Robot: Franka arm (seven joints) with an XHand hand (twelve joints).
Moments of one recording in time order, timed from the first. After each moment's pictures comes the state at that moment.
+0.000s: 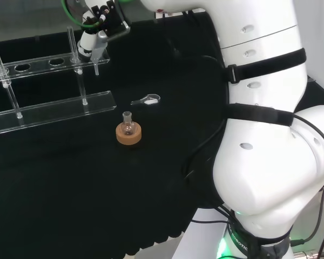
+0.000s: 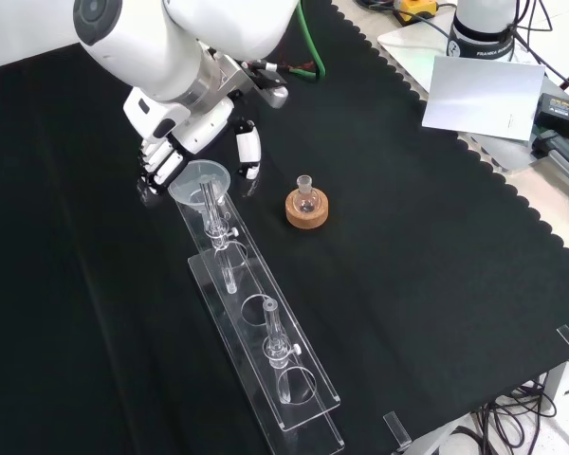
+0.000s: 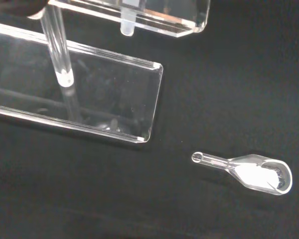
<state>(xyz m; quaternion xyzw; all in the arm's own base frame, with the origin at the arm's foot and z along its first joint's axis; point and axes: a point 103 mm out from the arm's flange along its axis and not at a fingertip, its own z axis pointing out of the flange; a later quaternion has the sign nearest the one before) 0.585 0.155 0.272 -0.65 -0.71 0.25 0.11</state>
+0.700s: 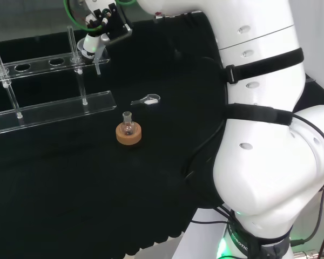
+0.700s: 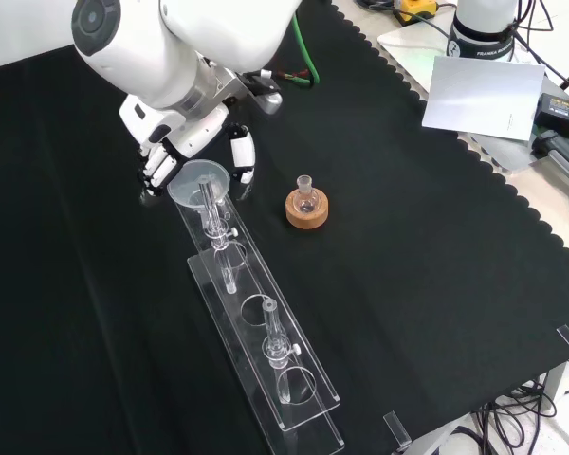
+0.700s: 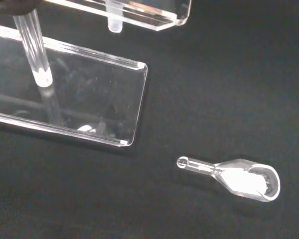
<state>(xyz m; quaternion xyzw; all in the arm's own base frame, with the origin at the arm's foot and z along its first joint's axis) 0.591 0.148 0.263 -0.66 -0.70 0.26 0.09</state>
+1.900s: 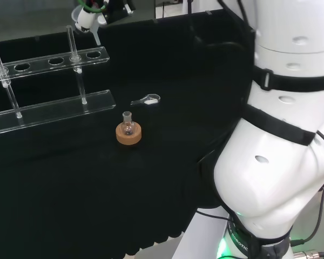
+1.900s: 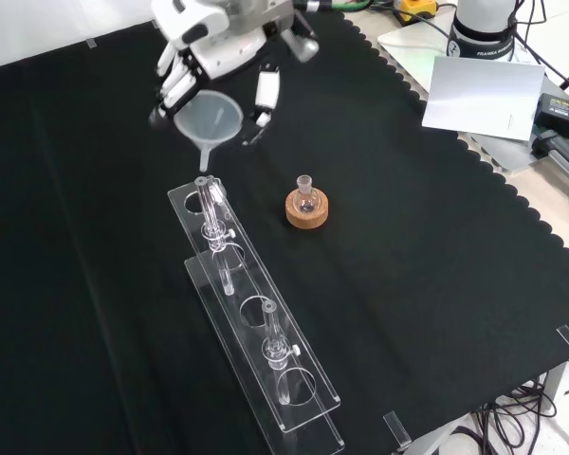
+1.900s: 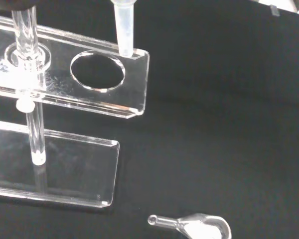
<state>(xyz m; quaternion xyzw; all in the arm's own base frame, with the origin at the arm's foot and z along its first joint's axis) 0.538 0.152 0.361 -0.70 -0.69 0.16 -0.01</state>
